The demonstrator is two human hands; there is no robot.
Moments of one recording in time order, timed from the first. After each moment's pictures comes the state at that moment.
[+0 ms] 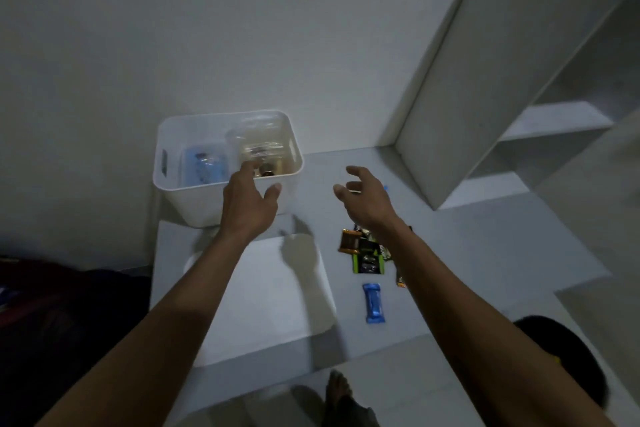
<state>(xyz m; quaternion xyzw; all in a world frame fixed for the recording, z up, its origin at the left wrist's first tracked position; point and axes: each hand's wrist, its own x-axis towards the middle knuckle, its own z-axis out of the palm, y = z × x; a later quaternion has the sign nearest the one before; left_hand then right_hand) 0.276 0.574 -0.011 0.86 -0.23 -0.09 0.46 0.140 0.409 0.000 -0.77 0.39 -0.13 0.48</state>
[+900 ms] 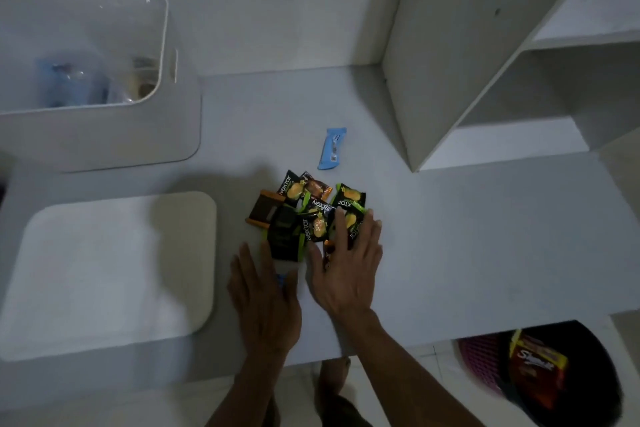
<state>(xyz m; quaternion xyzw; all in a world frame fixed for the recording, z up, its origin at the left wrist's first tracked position) 0.017 0.410 -0.260 0.96 -0.15 -0.09 0.21 -0.013 0.286 -0.249 -0.87 0.39 -0.07 0.29</state>
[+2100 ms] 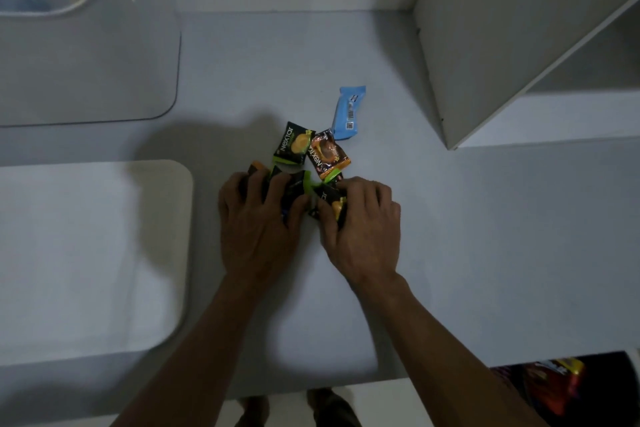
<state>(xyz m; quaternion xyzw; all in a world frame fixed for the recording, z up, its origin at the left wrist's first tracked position) 0.119 0.363 -0.290 0.94 -0.28 0.05 0.16 0.028 0.237 -0.285 -0.93 0.28 -0.17 0.16</state>
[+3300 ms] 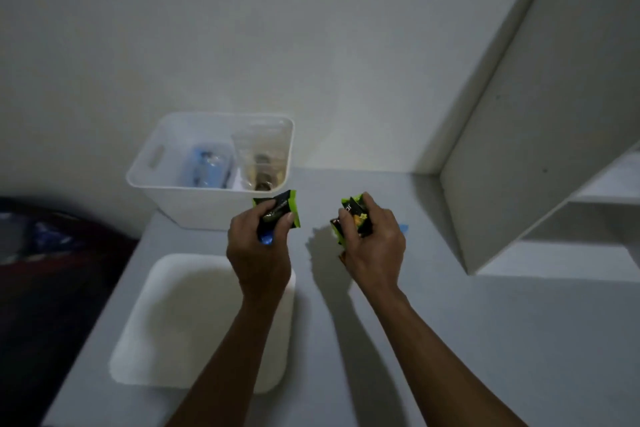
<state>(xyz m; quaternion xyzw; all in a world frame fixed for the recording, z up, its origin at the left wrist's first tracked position) 0.181 0.432 -0.082 0.80 -0.07 0.23 0.54 0.129 0.294 -0.085 -0.80 0.30 -0.32 0.40</state>
